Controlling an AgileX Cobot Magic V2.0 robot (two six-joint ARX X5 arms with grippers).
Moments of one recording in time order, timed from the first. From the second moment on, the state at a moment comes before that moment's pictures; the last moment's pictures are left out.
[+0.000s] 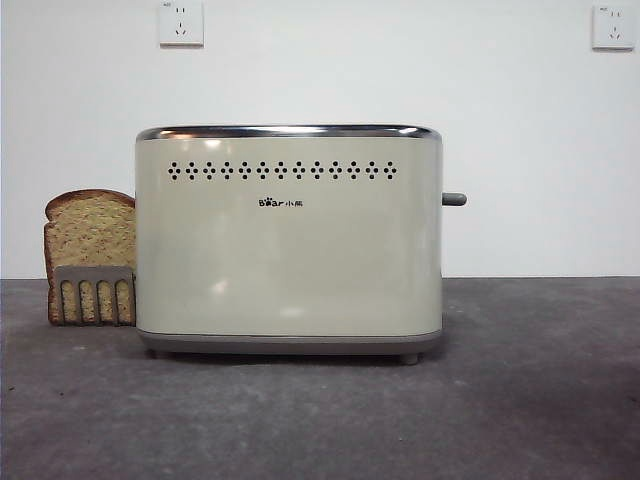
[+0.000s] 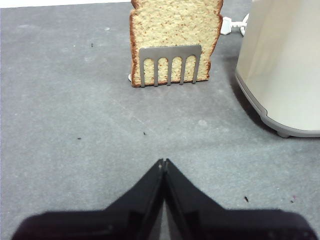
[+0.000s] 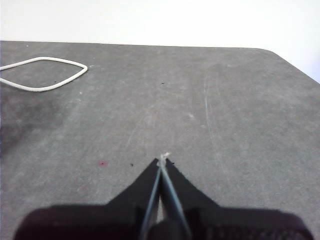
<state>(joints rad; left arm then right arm) -0.05 0.18 0.02 -0.17 0.05 0.01 -0.03 0.01 0.03 -0.19 0.03 -0.06</state>
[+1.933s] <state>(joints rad) -0.30 1.00 0.92 -0.44 0.08 1.01 -0.03 0.59 0.60 -0.24 -0.39 -0.04</state>
